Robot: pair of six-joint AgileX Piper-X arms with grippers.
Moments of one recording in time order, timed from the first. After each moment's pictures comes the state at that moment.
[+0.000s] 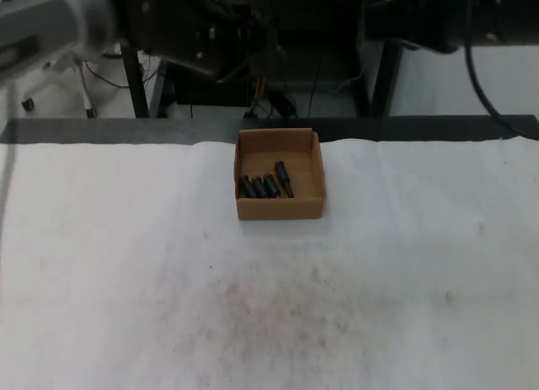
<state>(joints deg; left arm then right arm) -21.2 103.0 -86.6 24.2 28.1 -9.3 26.2 69.8 -68.5 28.4 -5.1 1.6</state>
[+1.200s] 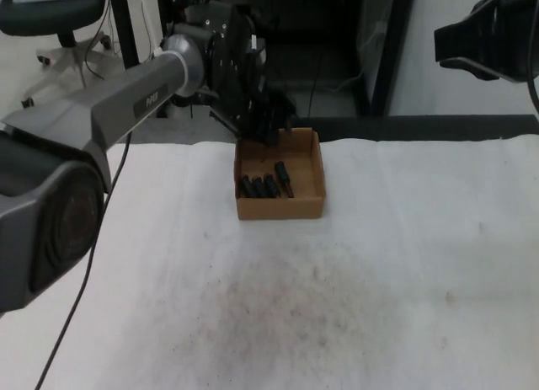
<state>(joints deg) -22.1 134.5 -114.8 37.3 19.5 -0.7 16.0 67.6 -68.5 41.6 -4.6 1.6</state>
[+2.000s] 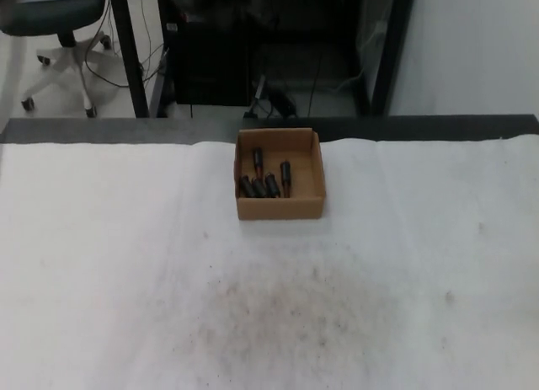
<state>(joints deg) -20.7 107.8 -111.5 53.1 6.0 7.5 -3.6 50.3 -56.2 44.6 -4.3 -5.8</state>
